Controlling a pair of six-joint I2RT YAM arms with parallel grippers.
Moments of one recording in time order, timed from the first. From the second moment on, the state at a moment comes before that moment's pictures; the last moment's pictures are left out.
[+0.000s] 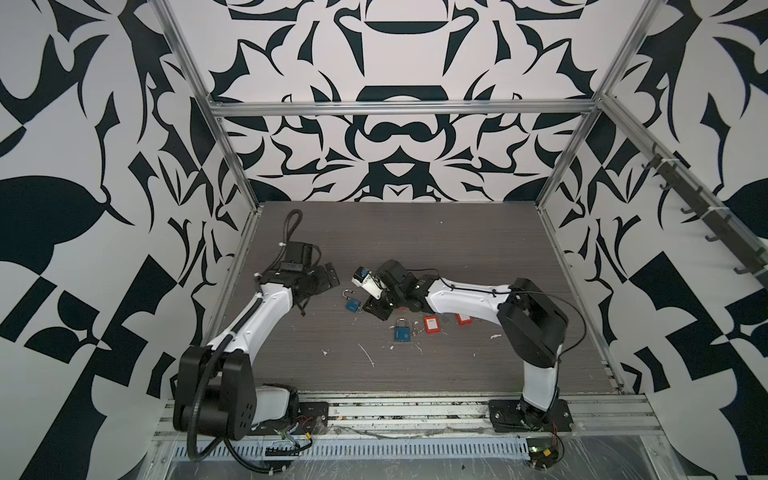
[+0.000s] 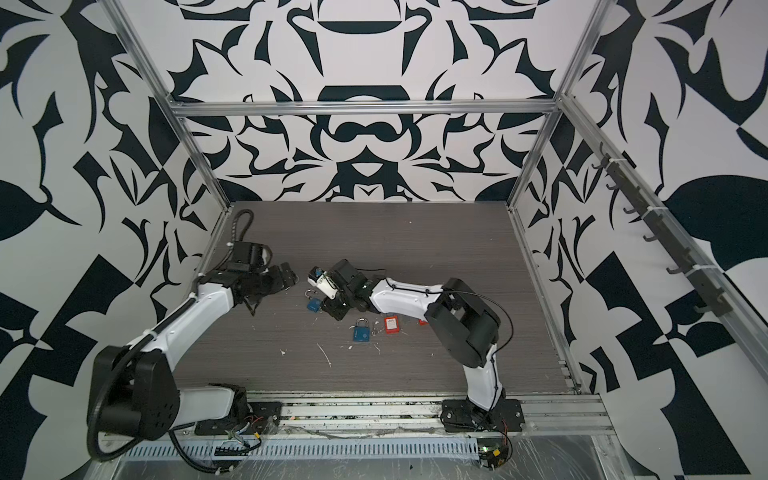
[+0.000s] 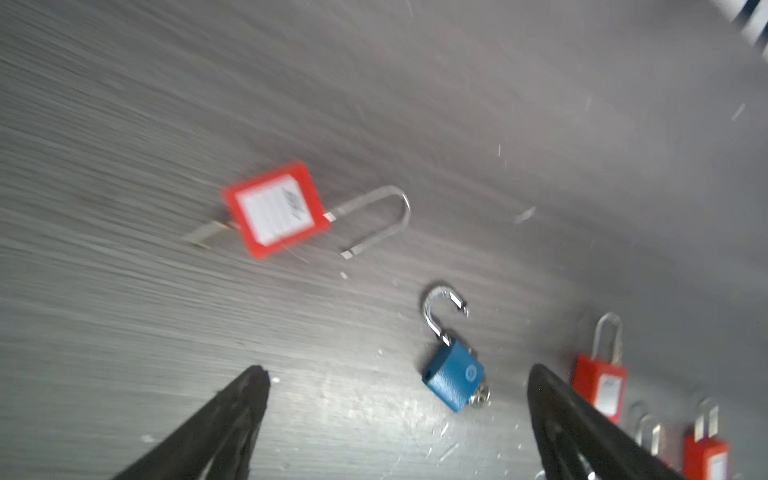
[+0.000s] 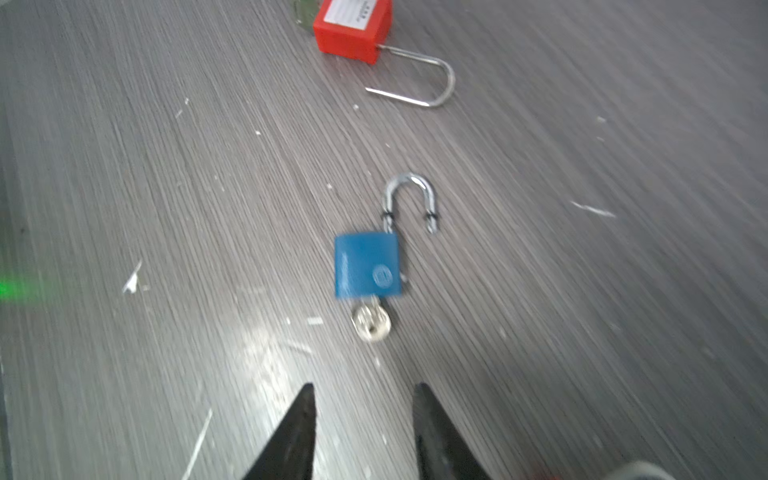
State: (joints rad) left arm -0.14 1.28 0.87 -0.53 0.10 -0.53; right arm 0.91 1.96 1.32 -0.21 -0.20 -0.05
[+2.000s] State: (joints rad) left arm -0.04 1.24 0.84 -0.55 0.21 -0.36; right arm 0.97 2.12 1.46 -0.30 -0.10 -0.17
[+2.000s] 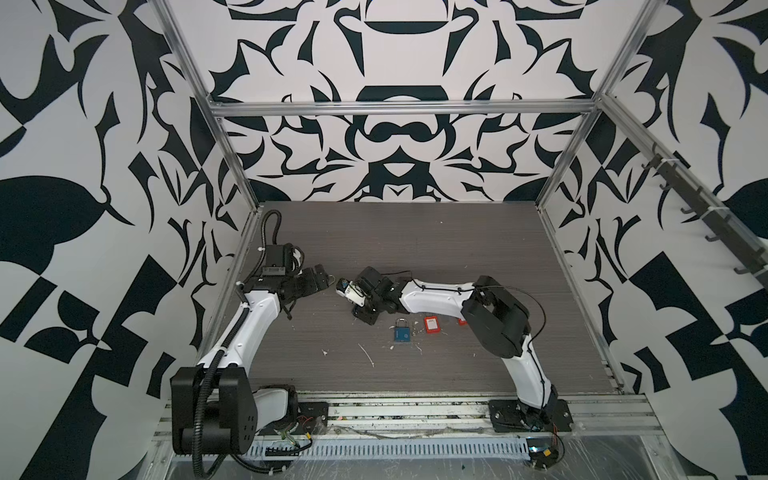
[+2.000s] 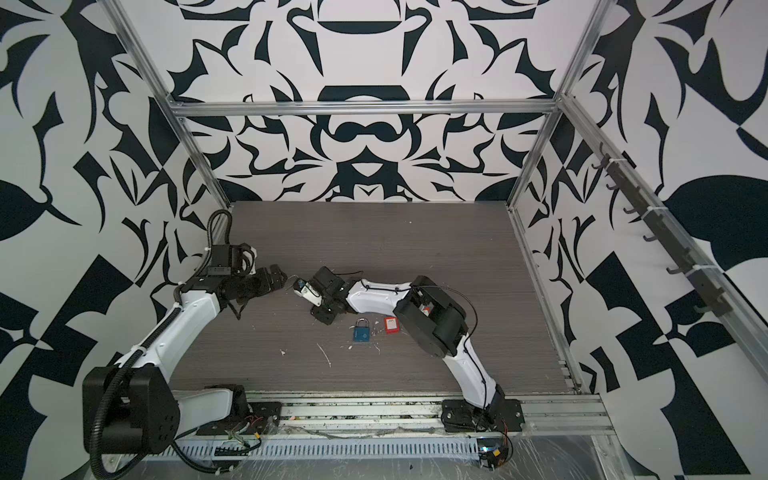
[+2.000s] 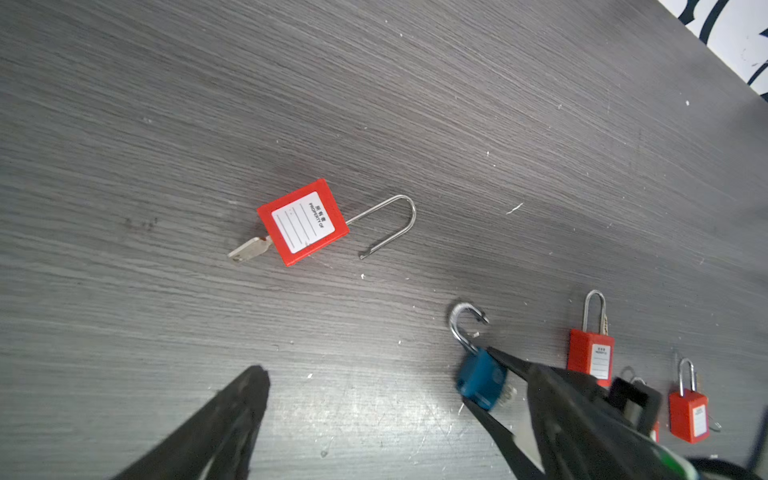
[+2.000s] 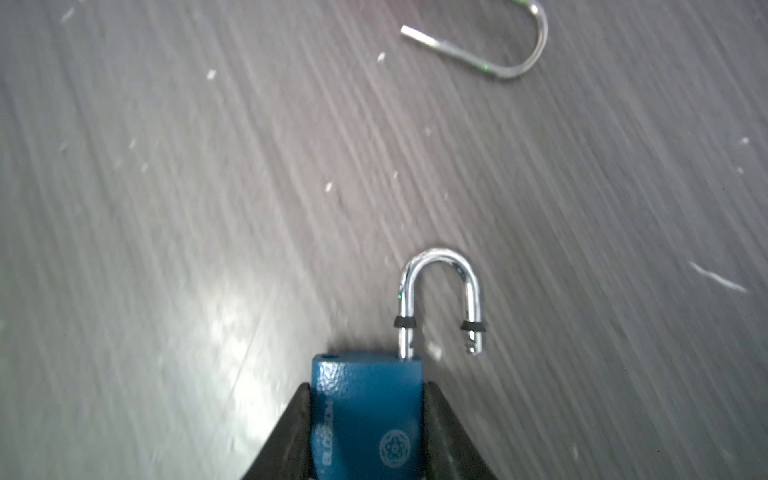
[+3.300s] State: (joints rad) left arm -0.41 1.15 0.73 -0.10 1.00 0.56; right arm 0.73 1.24 1.00 -0.55 -0.54 -0.69
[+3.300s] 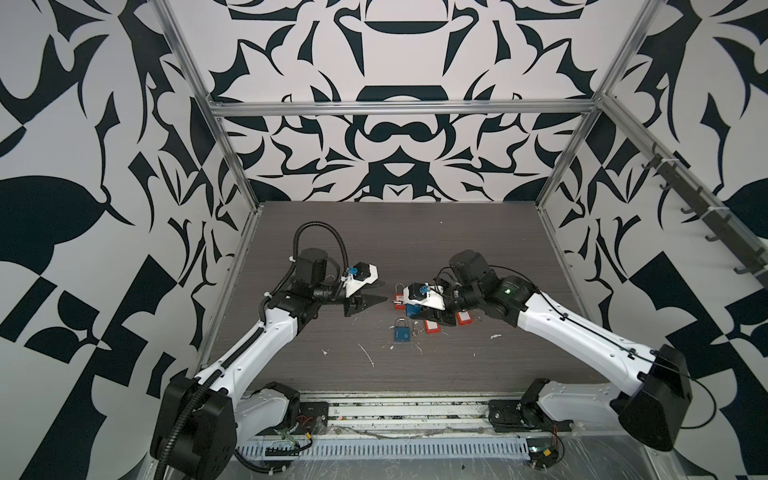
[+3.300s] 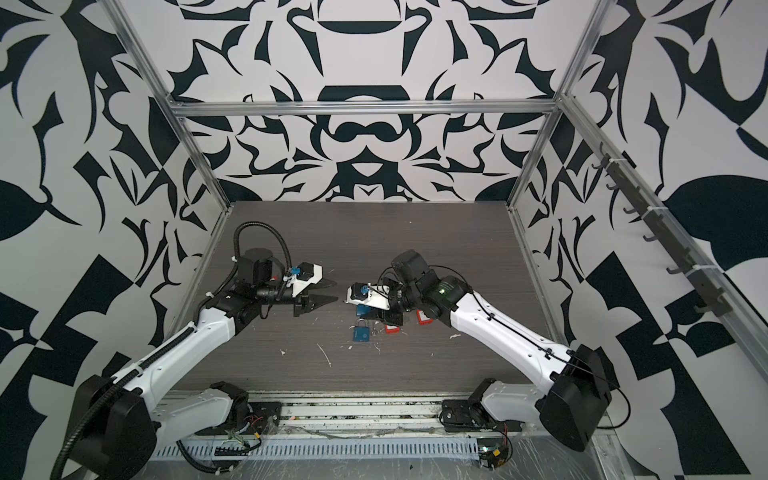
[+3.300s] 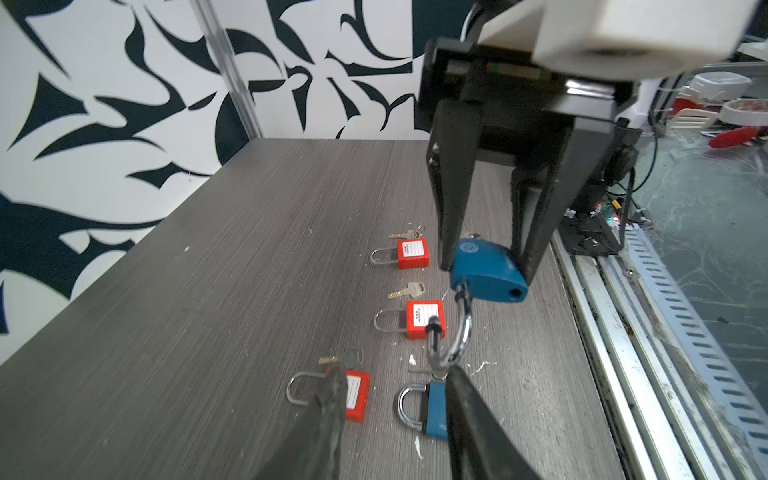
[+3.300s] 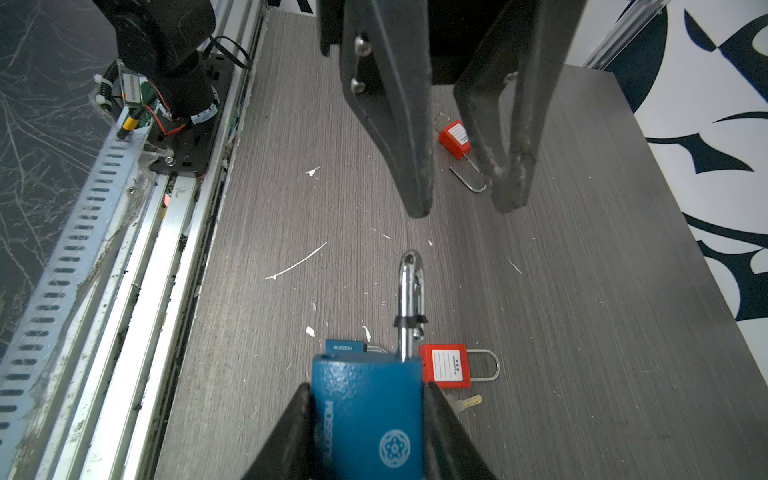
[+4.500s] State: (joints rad) left arm -0.55 1.31 0.81 -0.17 0.99 0.66; right arm 0.72 1.20 0.99 -0.55 -0.45 -0.69
